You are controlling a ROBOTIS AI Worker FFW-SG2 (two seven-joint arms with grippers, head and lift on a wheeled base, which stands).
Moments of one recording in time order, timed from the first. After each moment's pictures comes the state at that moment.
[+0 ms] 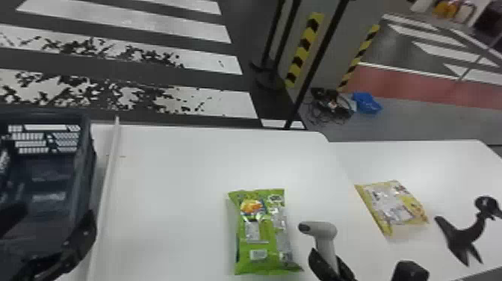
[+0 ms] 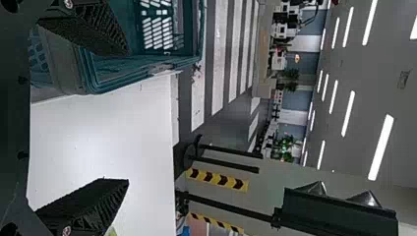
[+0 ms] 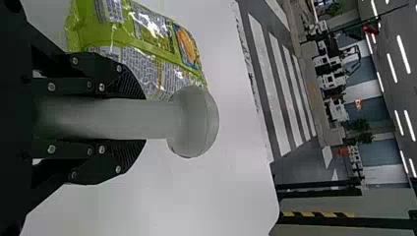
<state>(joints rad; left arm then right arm) 0.62 0.24 -0.05 -2.31 0.26 0.35 -0.10 0.78 -0.06 -0.39 -2.06 -0.39 0.31 0.35</state>
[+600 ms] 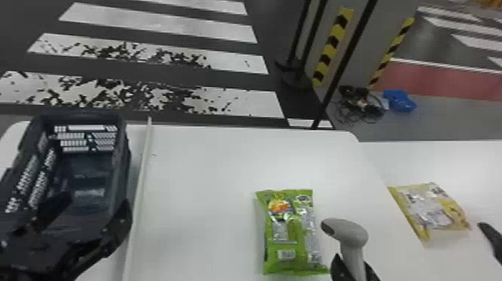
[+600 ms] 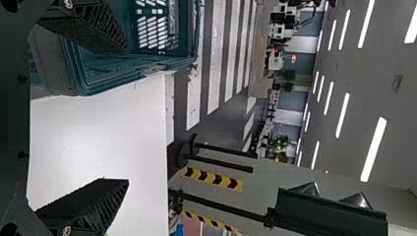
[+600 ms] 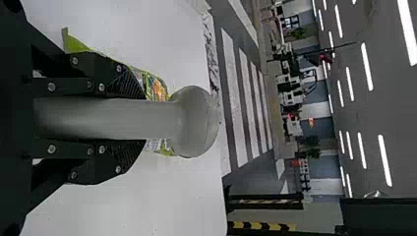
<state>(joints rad) 0.60 0.24 -0.04 -2.29 0.29 0.35 -0.11 1.00 -0.04 -0.22 -2.19 -0.28 -0.04 0.24</state>
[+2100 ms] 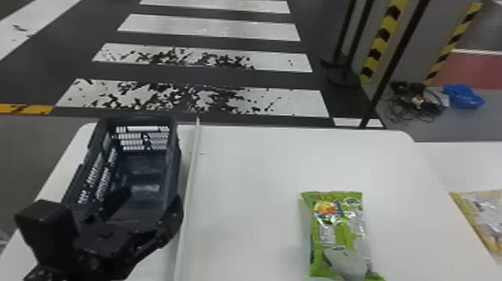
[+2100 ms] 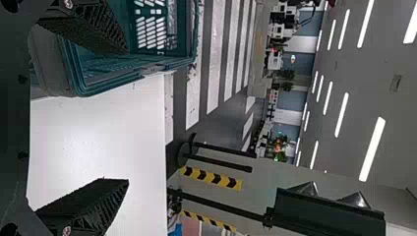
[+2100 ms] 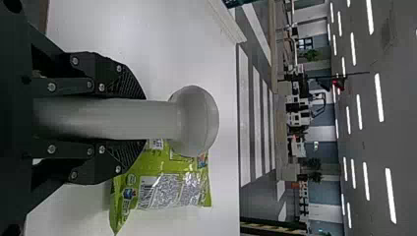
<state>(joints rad) 0.60 0.24 -0.04 -2.30 0.30 0.35 -0.11 0.92 -0.08 0.01 -1.88 -0.09 -0.29 0.11</state>
